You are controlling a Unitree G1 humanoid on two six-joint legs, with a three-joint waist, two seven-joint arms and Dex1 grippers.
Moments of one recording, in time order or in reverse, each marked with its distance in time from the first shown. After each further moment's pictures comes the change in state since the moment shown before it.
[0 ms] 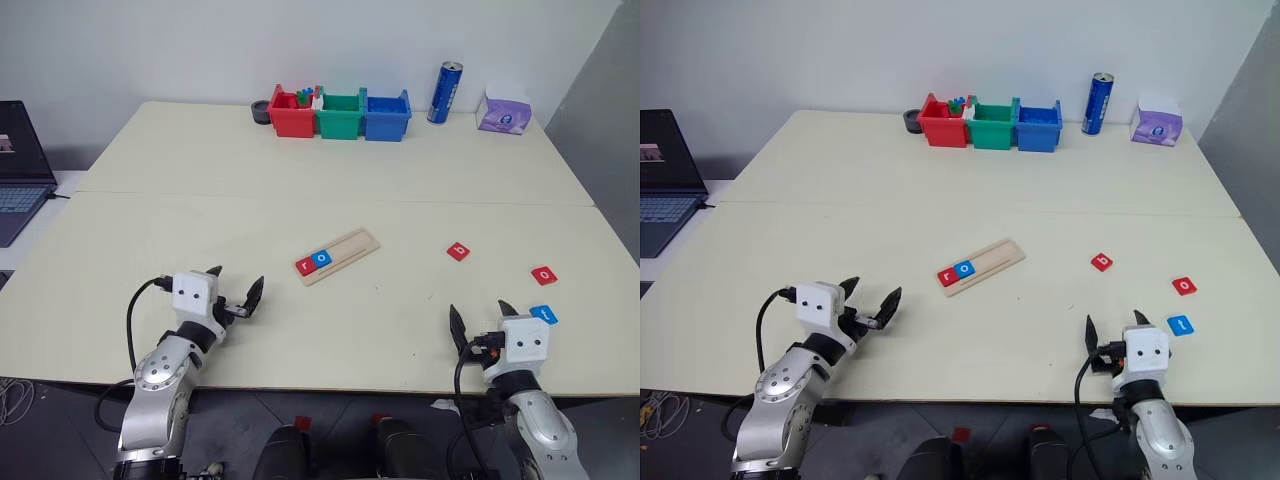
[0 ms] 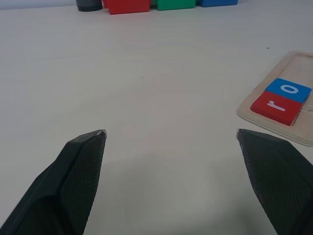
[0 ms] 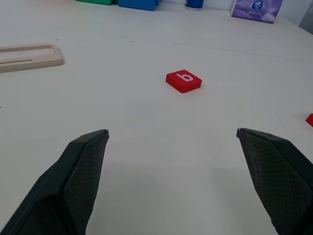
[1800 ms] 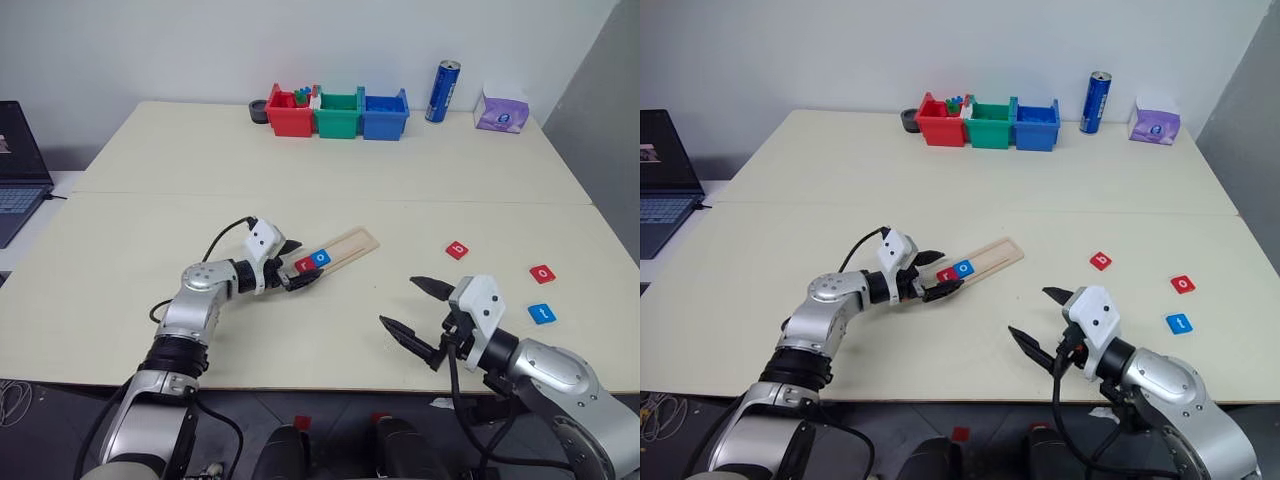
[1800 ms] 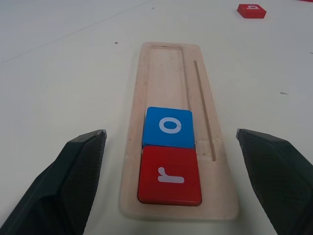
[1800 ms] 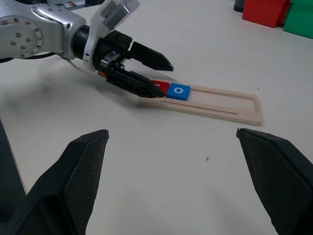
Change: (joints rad) left arm -0.607 0.121 -0.250 0.587 0.039 0.014 -0.570; right arm -0.307 -0.383 0.098 -0.362 0.383 0.559 0.354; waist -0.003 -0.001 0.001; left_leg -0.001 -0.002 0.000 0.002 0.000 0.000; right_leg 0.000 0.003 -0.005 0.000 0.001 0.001
